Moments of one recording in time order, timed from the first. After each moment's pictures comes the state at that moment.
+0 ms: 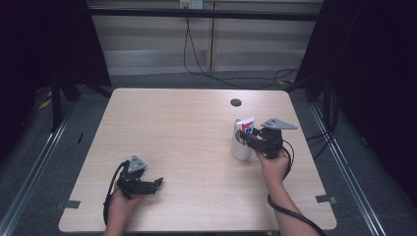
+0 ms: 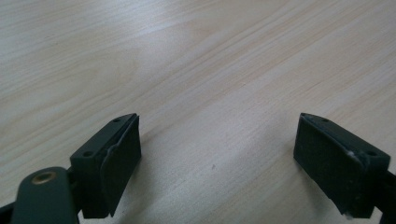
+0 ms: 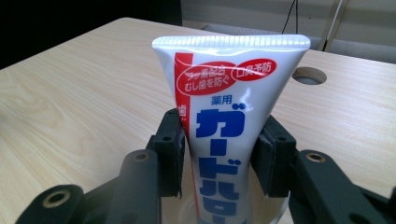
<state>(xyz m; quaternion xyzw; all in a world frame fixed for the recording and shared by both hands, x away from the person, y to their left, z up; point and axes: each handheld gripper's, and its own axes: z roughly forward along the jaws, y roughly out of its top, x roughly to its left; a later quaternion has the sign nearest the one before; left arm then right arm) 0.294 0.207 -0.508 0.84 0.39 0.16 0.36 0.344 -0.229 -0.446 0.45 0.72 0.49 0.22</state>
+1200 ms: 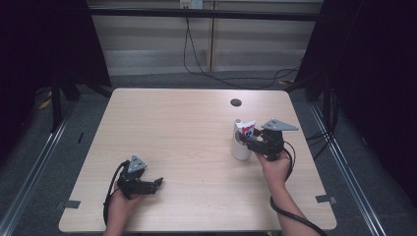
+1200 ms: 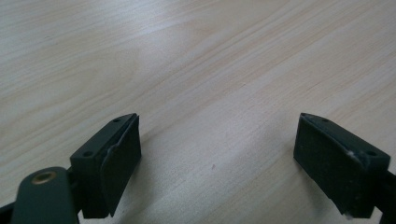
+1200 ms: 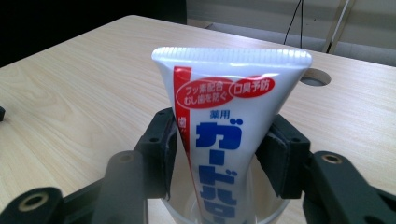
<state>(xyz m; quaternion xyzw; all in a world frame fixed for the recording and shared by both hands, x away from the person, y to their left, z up) 0.294 0.206 -0.508 0.83 0.39 0.16 0.36 0.337 -0.229 -0.440 0.44 0.72 0.48 0.22</state>
